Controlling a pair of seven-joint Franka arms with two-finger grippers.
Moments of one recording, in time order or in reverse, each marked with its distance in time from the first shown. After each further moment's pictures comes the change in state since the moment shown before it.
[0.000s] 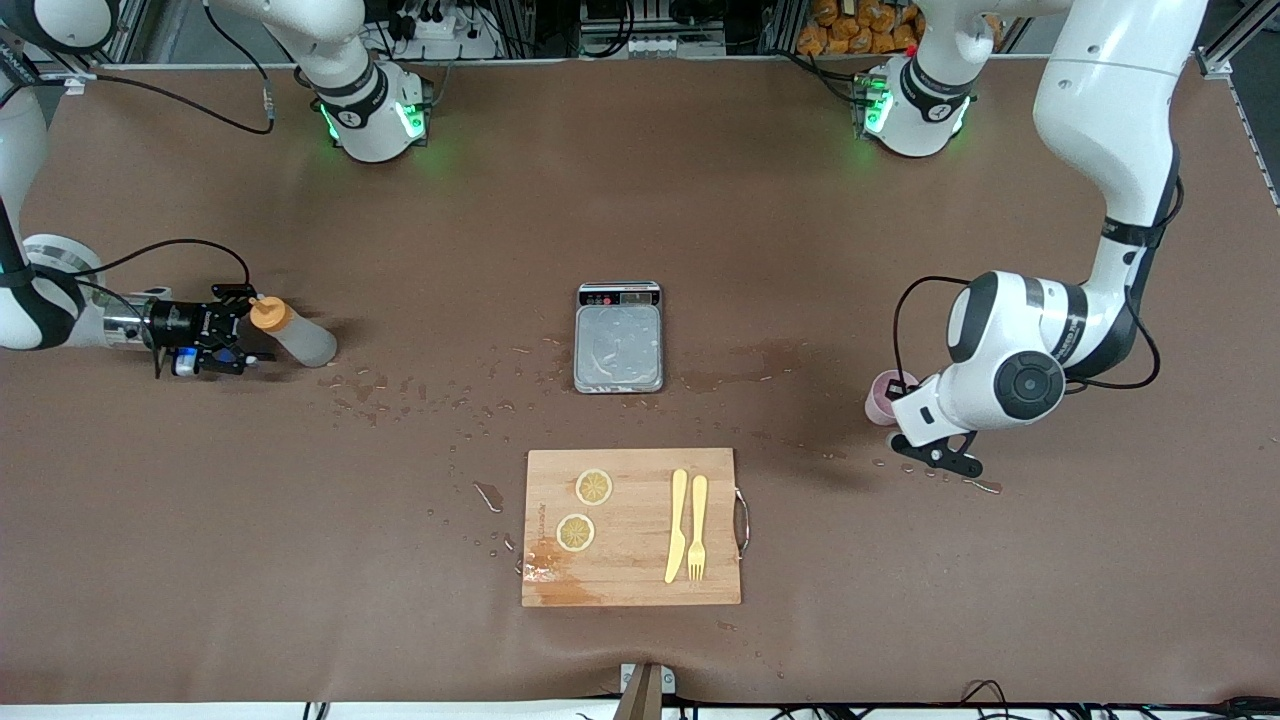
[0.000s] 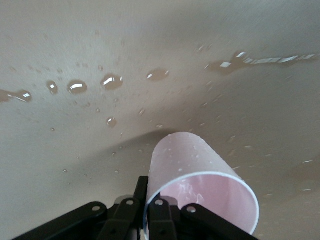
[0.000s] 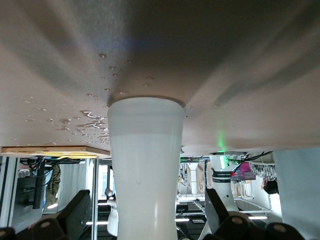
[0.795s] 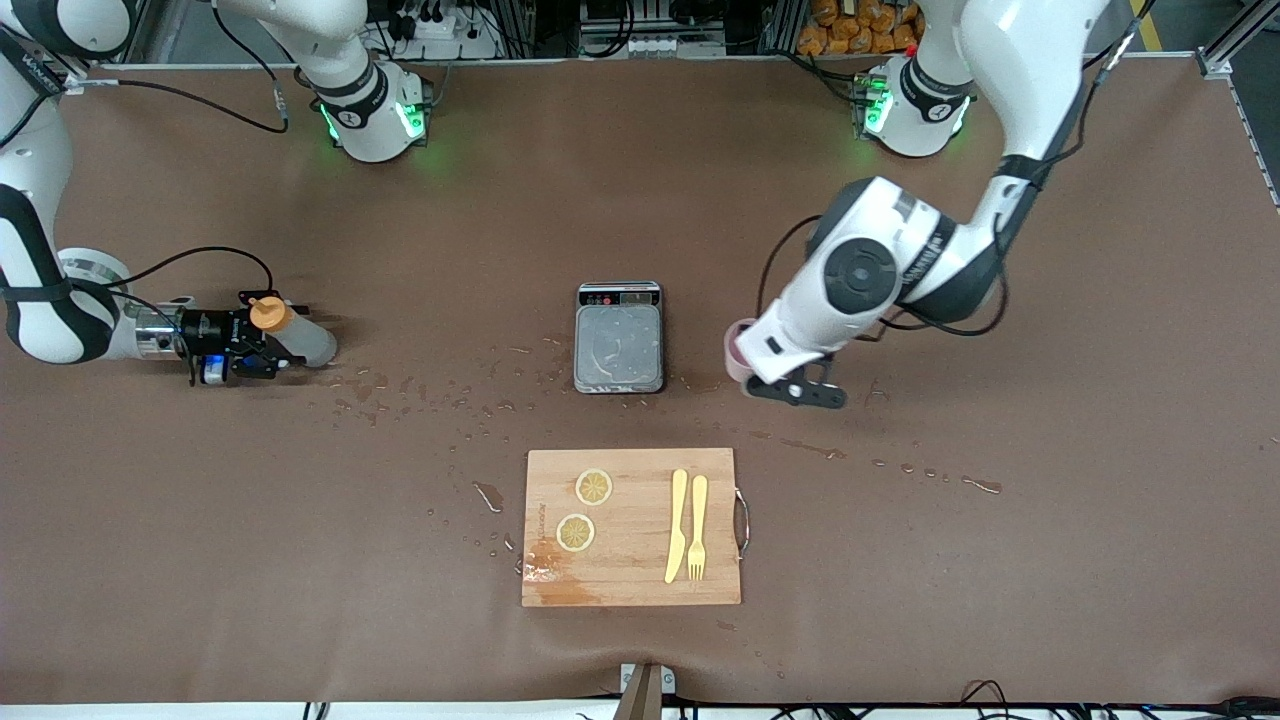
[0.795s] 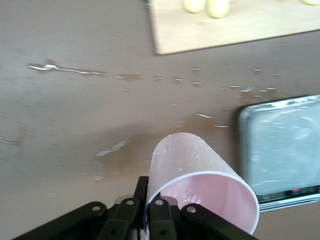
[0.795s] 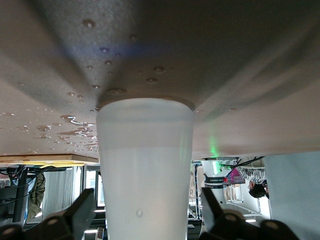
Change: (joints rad) left arm -0.112 -0.035 -0.309 0.097 -0.002 -0.067 -0.578; right arm 0.068 0.000 0.000 -0.028 0.009 0.040 0.000
